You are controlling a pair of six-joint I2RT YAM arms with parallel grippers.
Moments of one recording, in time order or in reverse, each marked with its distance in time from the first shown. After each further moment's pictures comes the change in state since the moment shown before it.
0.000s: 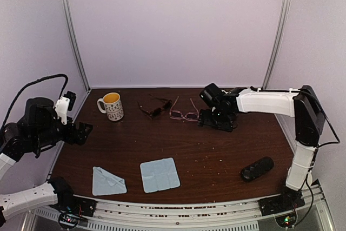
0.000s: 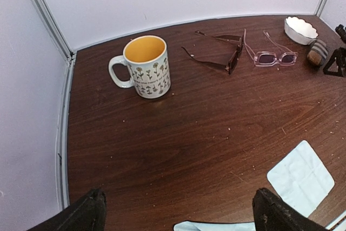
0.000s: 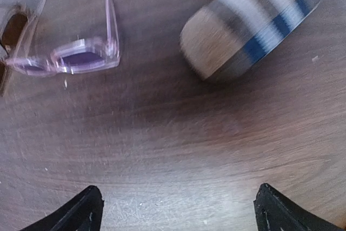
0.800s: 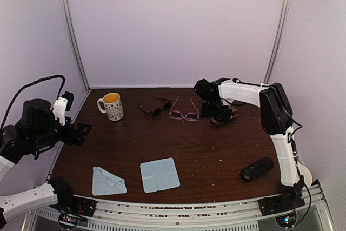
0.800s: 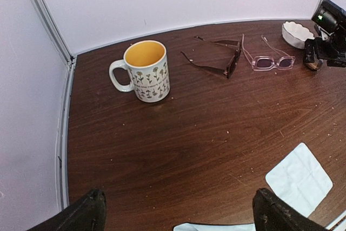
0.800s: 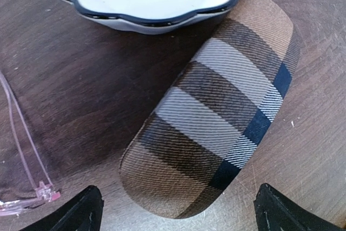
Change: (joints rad) left arm 0.000 -0.034 -0.010 0.007 0.003 0.007; right arm -0.127 0.407 0.521 -0.317 0.176 0.105
